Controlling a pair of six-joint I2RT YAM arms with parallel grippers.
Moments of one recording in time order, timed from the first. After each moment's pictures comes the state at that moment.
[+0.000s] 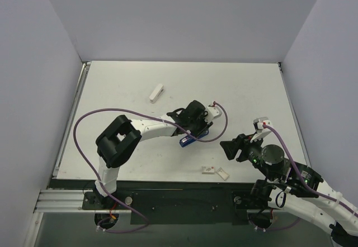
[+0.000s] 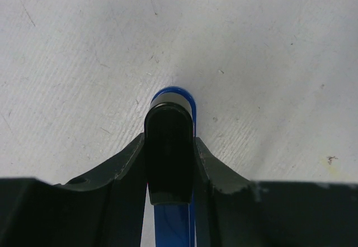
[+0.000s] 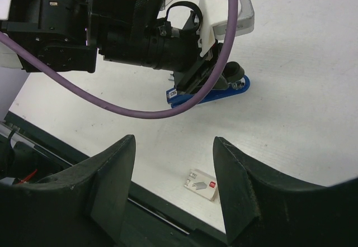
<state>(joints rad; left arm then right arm) -0.91 1.98 1.33 -0.11 0.09 0.11 1.01 0.39 0.68 -0.62 0.45 0.55</state>
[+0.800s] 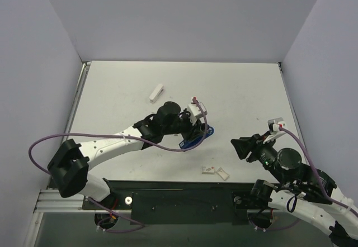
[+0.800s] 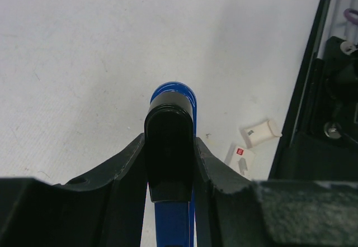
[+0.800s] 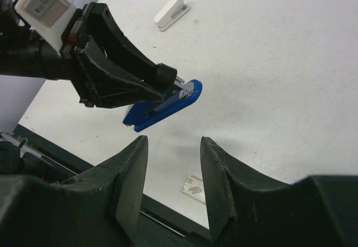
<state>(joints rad) -0.93 1.50 1.04 0.03 0.27 0.00 1.01 0.30 0.74 -0.69 0.48 0.52</state>
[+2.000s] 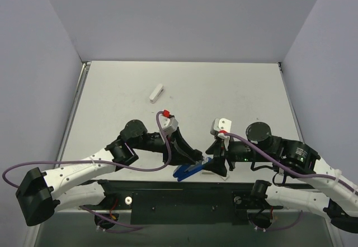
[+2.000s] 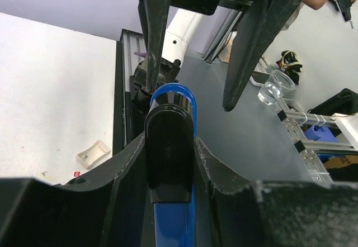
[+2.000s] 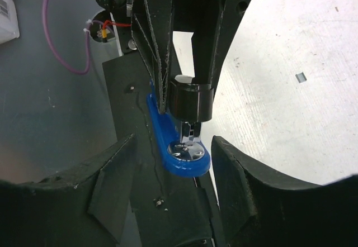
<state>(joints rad) -0.94 1.05 0.67 0.47 0.81 -0.47 1.06 0.77 1.10 -0.78 -0.27 0.04</state>
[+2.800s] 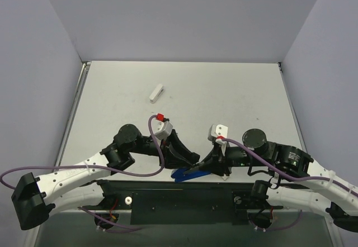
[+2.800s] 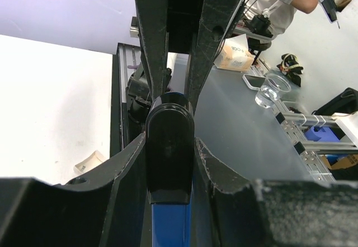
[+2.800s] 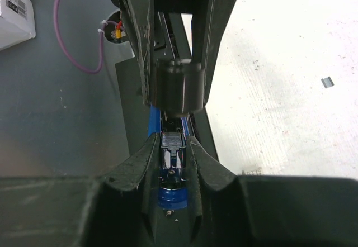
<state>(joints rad) -0.97 0.98 0.64 0.50 0.79 -0.47 1.11 0.76 0.98 -0.67 -0.29 0.08</state>
